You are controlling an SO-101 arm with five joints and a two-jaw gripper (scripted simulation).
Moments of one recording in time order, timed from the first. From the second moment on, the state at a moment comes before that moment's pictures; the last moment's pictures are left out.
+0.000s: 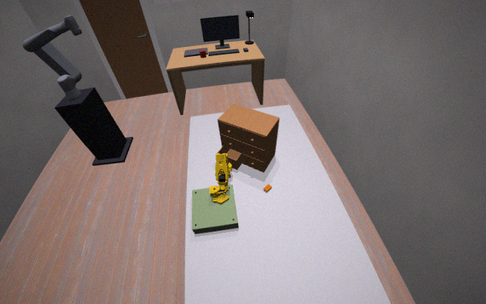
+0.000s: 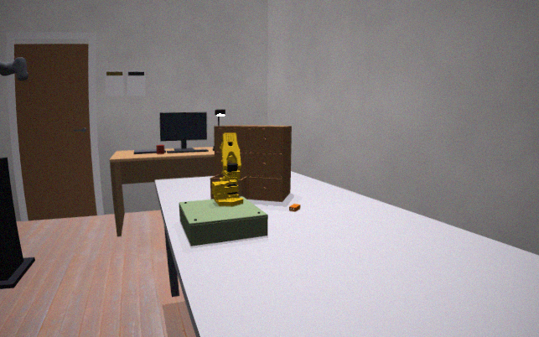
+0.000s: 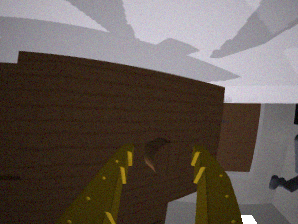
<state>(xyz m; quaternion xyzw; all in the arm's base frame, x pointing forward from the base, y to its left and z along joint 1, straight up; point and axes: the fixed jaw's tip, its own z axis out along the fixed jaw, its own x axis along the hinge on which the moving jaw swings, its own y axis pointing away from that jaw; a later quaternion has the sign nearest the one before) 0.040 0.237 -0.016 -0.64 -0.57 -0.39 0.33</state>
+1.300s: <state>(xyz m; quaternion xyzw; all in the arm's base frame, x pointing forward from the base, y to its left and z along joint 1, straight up) 0.037 0.238 -0.016 -0.64 -0.58 -0.39 0.34</state>
